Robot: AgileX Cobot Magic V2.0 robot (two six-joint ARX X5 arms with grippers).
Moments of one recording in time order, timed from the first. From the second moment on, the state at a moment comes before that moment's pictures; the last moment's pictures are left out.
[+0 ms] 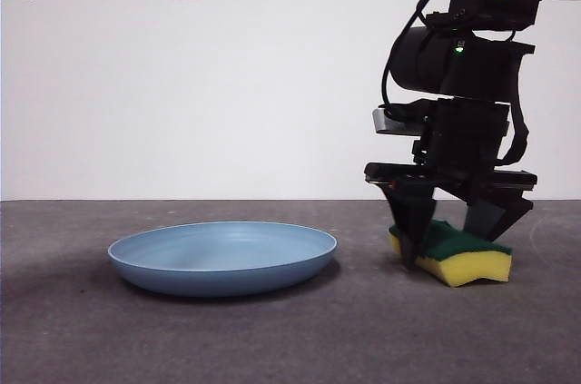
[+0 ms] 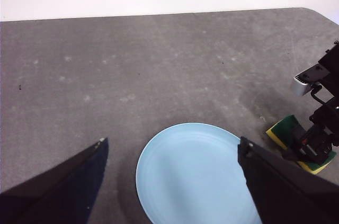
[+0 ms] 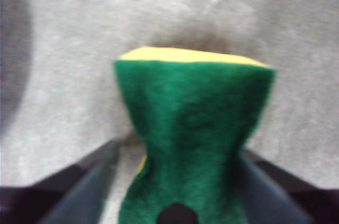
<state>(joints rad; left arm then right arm) -0.56 0.72 0.70 -0.32 -0.18 -0.21 0.43 1.84 1.17 -0.60 0.00 0.08</state>
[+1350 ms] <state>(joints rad) -0.56 0.72 0.69 -0.27 -0.25 -0.16 0.56 1.21 1.07 -0.47 0.00 0.06</state>
